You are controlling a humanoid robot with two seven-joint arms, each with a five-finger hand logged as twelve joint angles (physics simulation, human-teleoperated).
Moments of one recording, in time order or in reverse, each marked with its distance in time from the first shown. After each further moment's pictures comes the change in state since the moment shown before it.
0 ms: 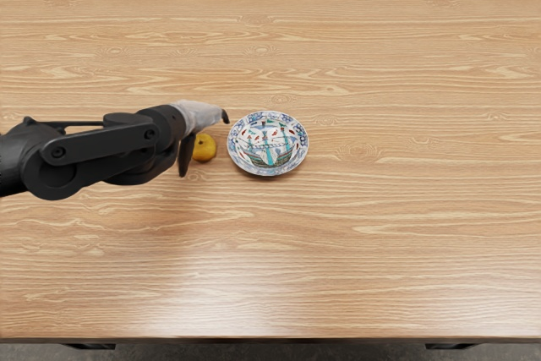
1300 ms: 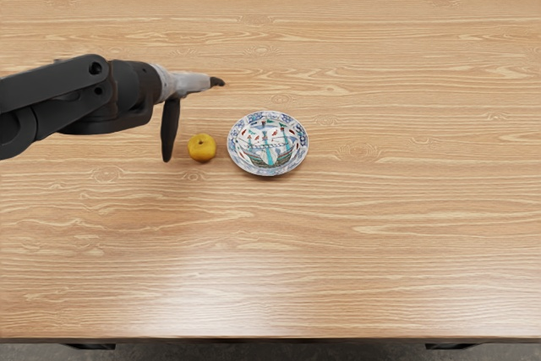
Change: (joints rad) left arm -0.048 0.129 -0.180 -0.079 -0.098 -0.173 0.000; right arm -0.007 0.000 0.000 0.000 0.000 0.000 0.000
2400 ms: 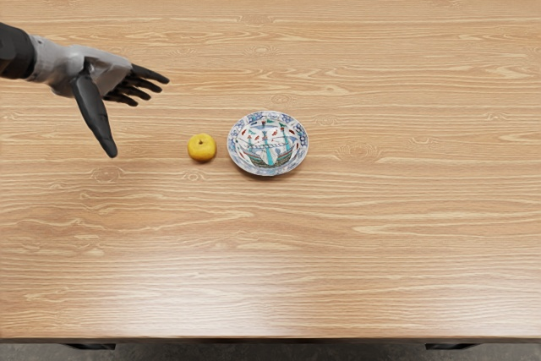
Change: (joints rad) left arm 0.002 0.350 -0.162 0.088 -0.783 -0.307 -0.001; right arm 0.007 0.000 -0.001 0.000 -0.003 0.007 0.000
